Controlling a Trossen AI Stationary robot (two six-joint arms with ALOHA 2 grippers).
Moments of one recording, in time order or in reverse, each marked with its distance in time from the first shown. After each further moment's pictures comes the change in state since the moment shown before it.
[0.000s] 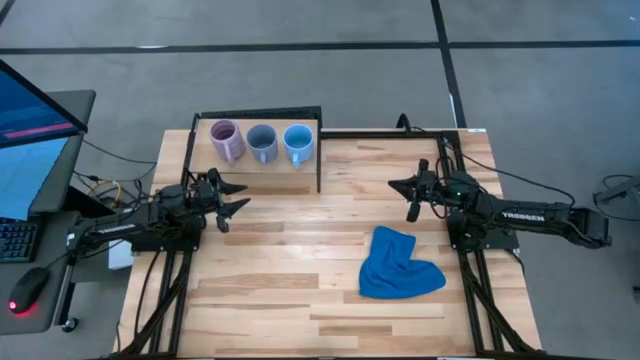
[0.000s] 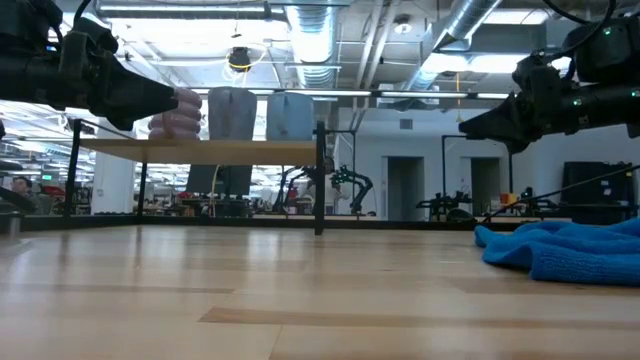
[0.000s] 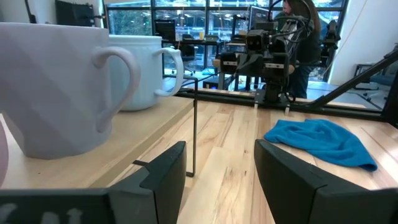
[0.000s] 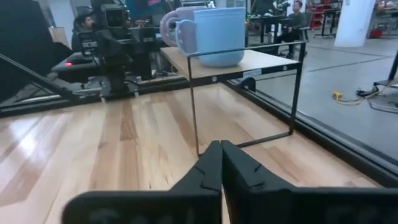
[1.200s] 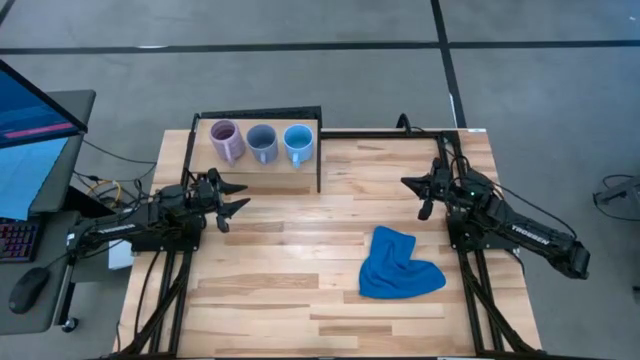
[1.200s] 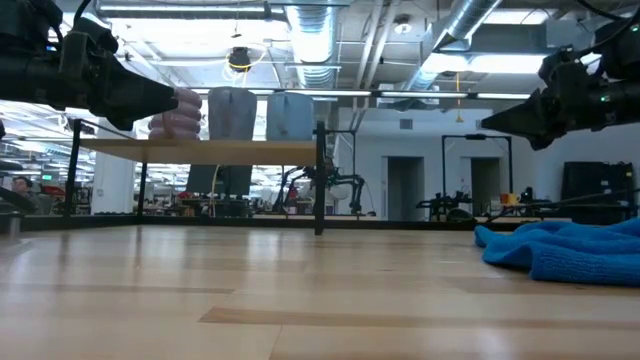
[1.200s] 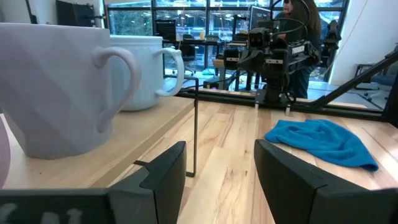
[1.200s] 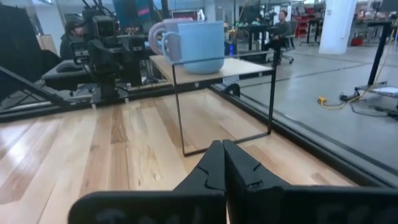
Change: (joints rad) left arm 0.000 0.000 0.000 0.000 -0.002 0.000; right arm -0.151 -0.503 0.000 -0.481 -0.105 -0.008
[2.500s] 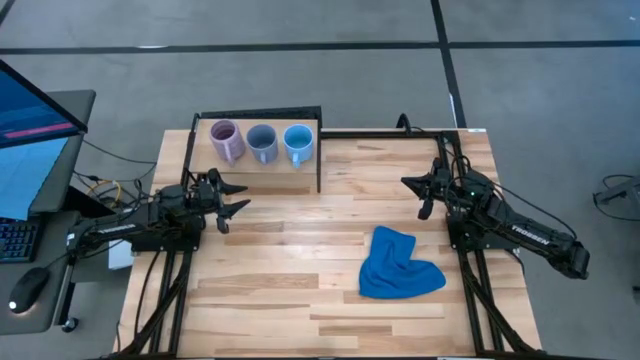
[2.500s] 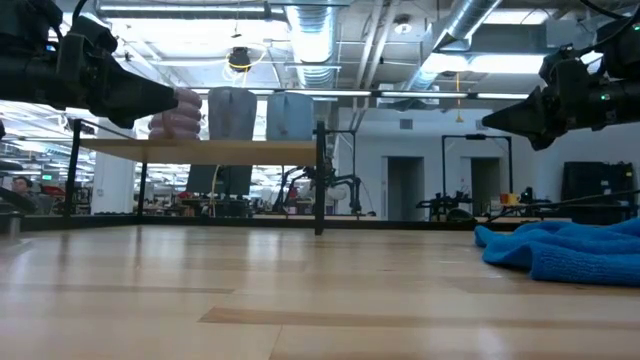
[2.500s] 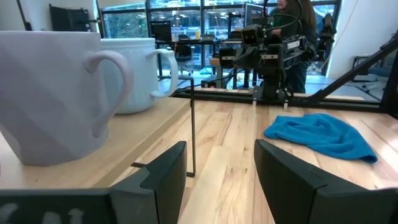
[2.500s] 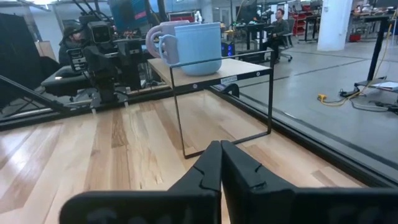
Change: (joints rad) left arm 0.000 0.000 0.000 -0.002 0.018 0.043; right arm 0.000 -0.006 0.000 -0.001 0.009 0.035
